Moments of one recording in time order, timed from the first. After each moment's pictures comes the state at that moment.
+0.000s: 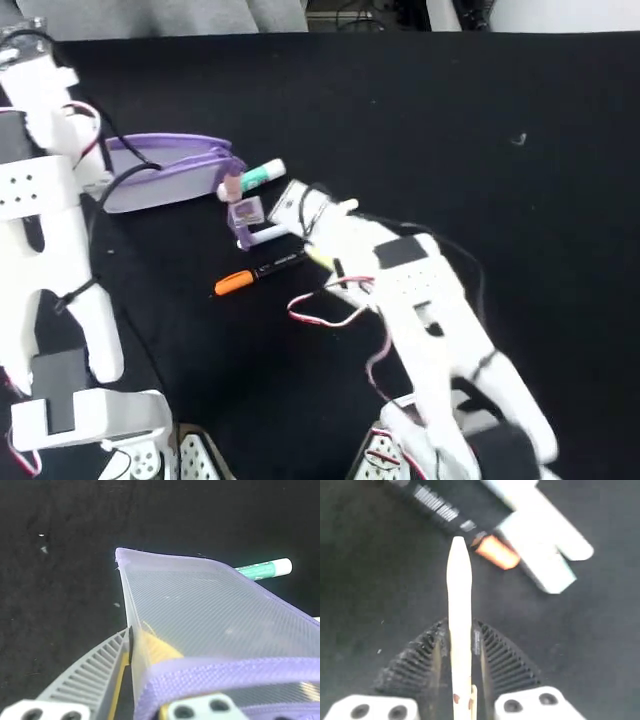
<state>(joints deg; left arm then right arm) -15.8 -6.4 -22.7 100.4 4.5 -17.0 -31.1 51.5 53.7 37.8</state>
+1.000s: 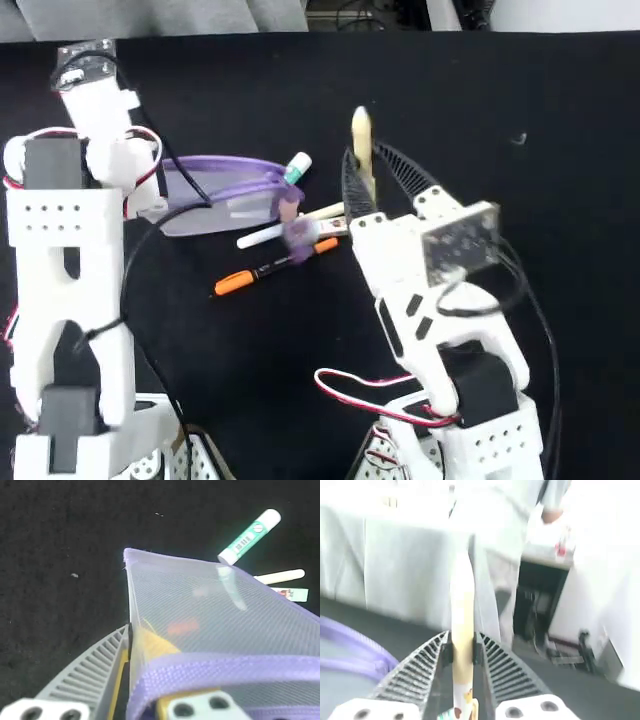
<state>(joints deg) -4.7 -14.5 -11.1 100.8 10.9 -17.9 -77.2 53.5 29.7 4.0</state>
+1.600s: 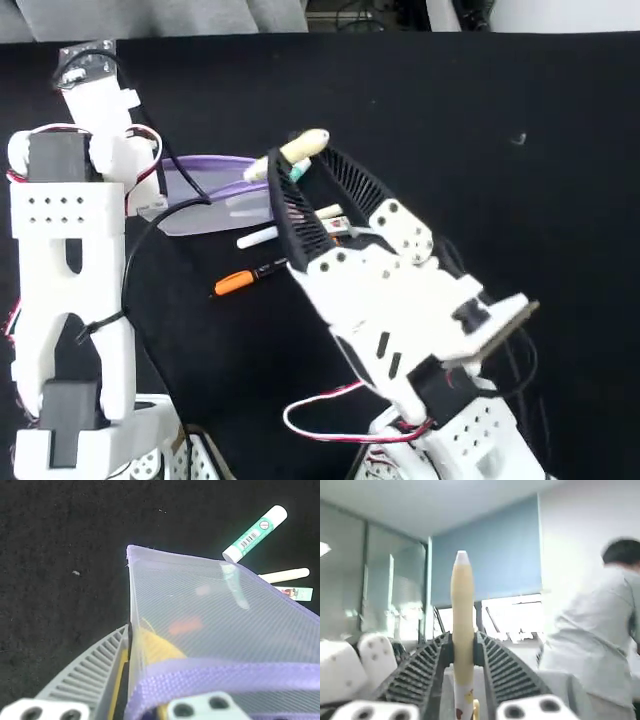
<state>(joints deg) -4.8 -12.7 -11.2 100.7 10.9 -36.6 -76.2 62.9 -11.3 -3.0</state>
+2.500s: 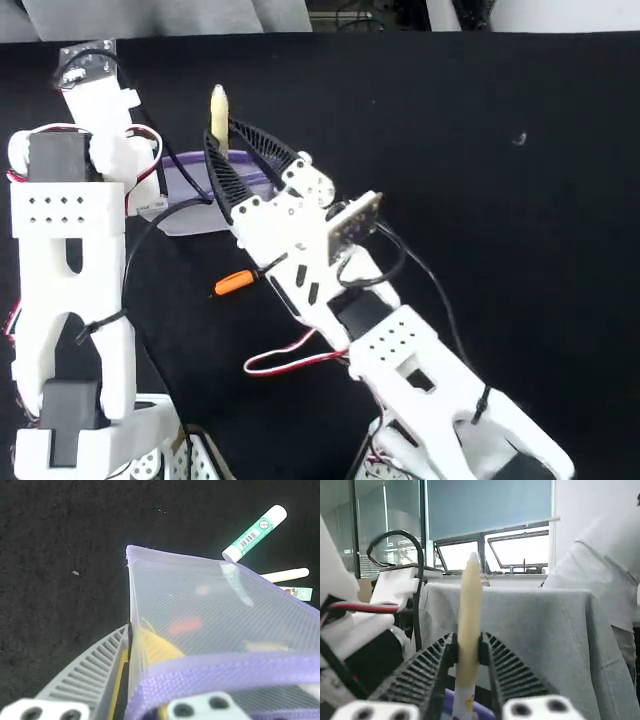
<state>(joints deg) -4.8 -12.7 -11.2 100.7 10.9 -37.1 -40.4 63.1 -31.8 -3.2</state>
